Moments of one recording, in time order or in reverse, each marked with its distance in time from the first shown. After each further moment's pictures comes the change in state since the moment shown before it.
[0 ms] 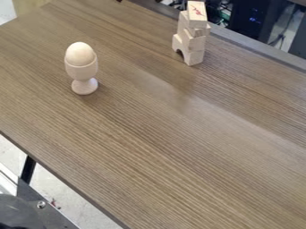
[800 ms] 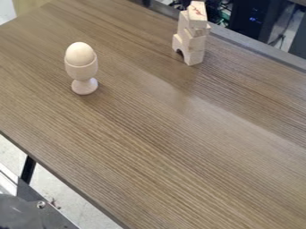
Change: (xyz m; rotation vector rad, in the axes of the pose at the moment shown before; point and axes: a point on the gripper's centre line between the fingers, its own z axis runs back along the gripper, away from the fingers) arm -0.005 -0.051 -0.005 -0.061 0.066 -0.102
